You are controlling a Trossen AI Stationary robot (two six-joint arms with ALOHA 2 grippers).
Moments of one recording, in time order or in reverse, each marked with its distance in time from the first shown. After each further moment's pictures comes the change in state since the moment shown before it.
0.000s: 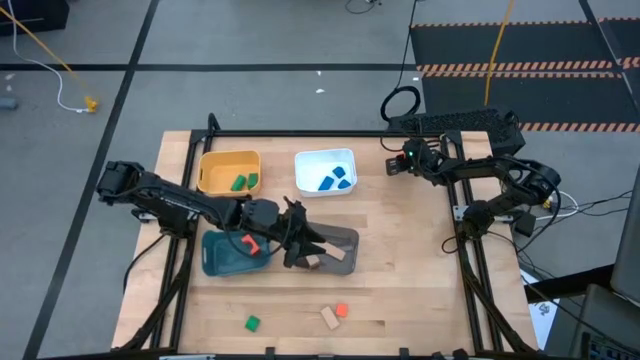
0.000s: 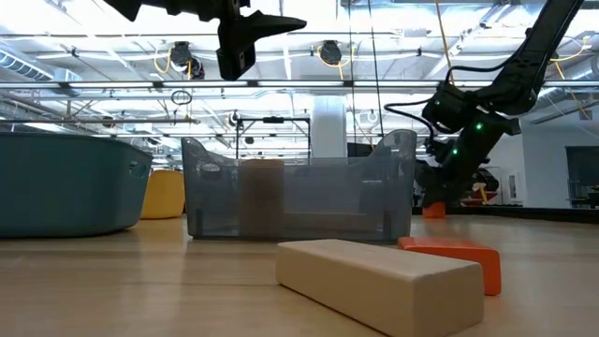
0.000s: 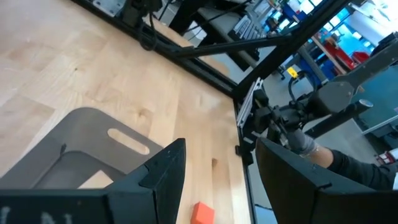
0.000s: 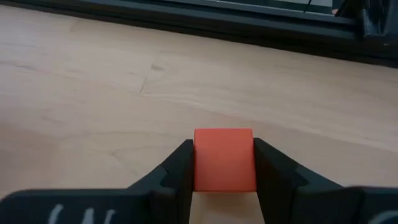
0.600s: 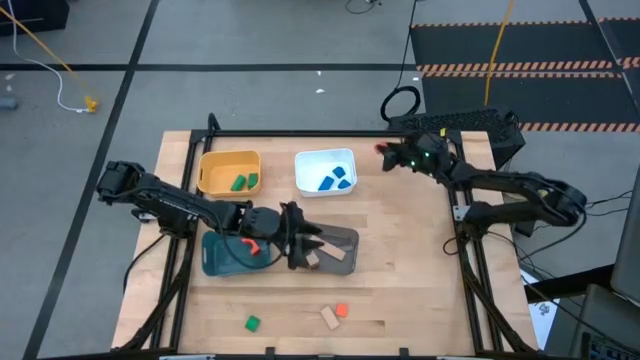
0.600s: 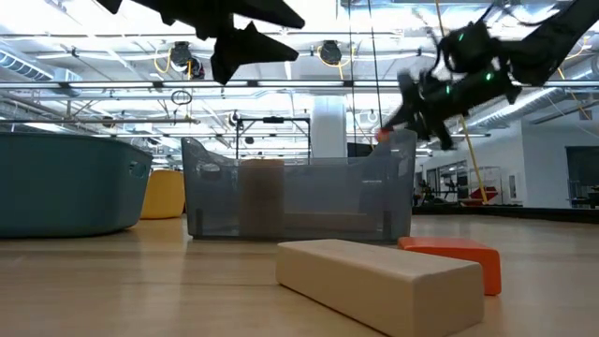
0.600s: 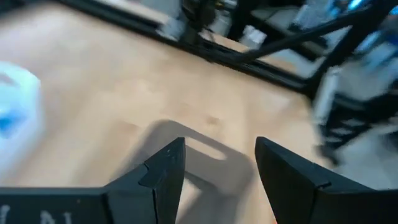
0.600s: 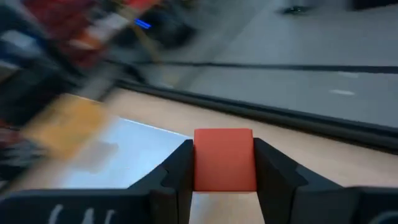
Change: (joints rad) left arm -0.043 0.000 0.000 -0.094 -0.285 0.215; right arm 0.142 -0.299 0.001 0.222 -0.270 0.087
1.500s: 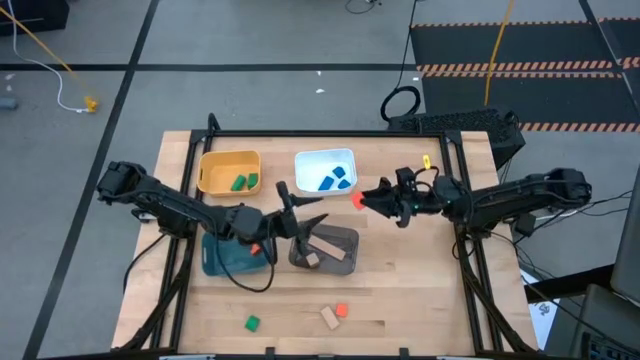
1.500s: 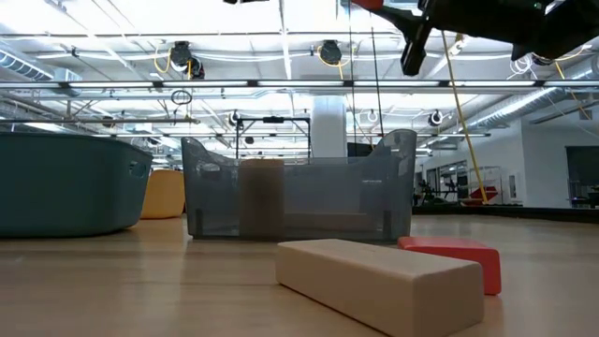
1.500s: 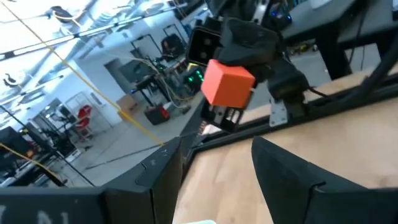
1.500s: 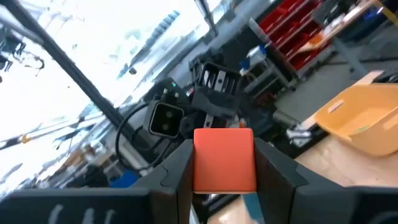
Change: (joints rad) left arm -0.047 0.010 -0.001 0.420 -0.435 0.994; right arm 0.640 -0.039 0.000 0.500 -0.026 0.248
